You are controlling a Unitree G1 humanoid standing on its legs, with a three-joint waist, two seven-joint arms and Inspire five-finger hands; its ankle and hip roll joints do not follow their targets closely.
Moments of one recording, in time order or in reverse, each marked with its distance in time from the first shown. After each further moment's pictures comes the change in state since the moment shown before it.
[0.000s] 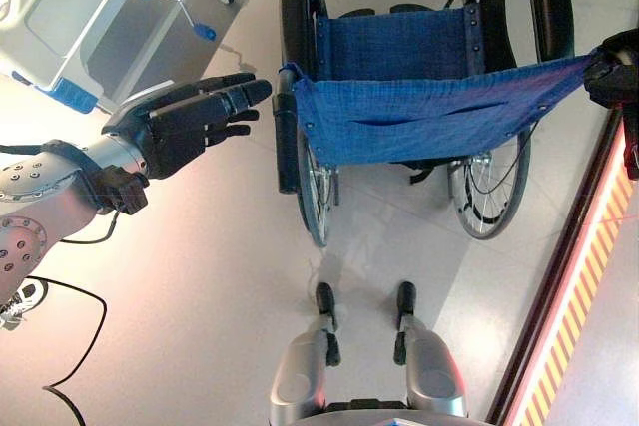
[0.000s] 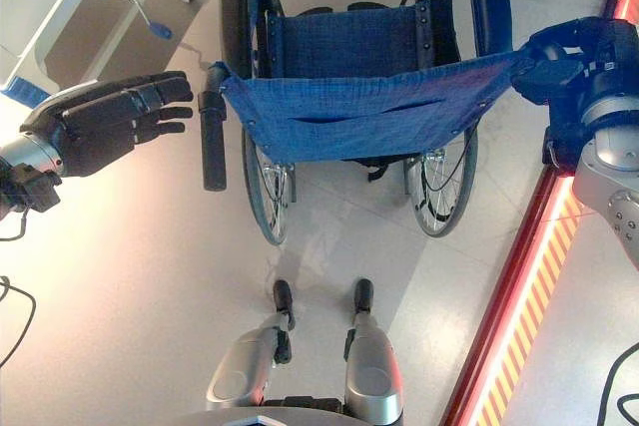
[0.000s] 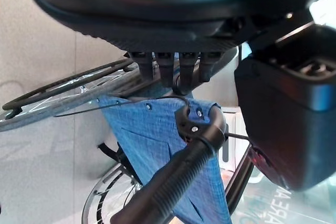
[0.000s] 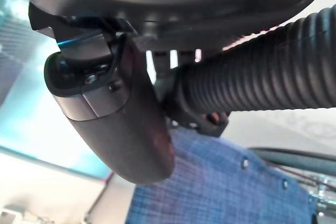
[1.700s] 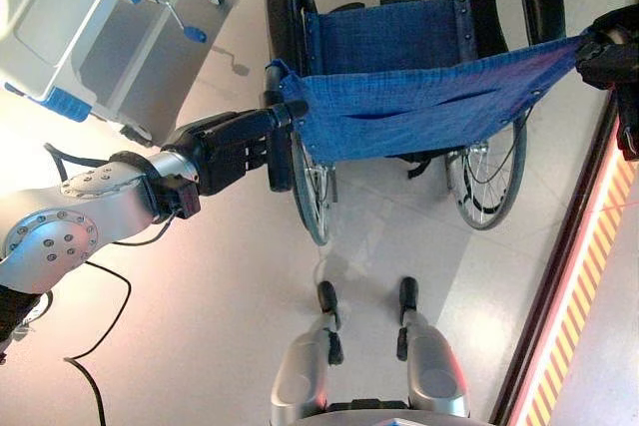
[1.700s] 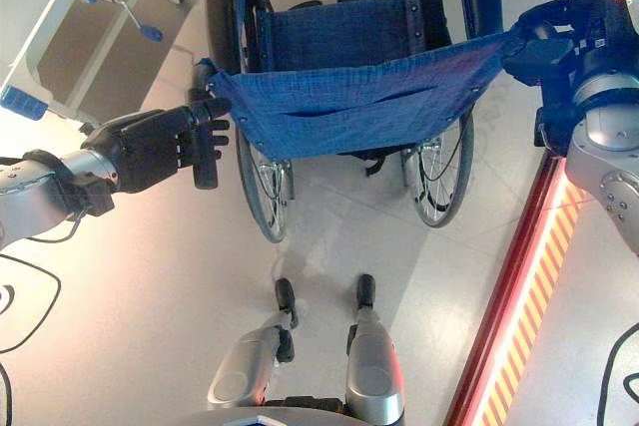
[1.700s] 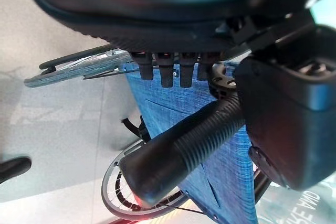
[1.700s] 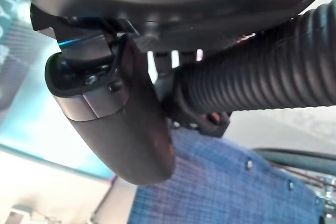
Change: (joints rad) left arm -0.237 -0.003 -0.357 -0.011 -0.238 0.028 0.253; right arm -0.187 -0.004 0.172 0.053 -0.001 -0.025 -0.004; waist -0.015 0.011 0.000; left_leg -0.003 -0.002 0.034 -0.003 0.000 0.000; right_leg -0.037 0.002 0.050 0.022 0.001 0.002
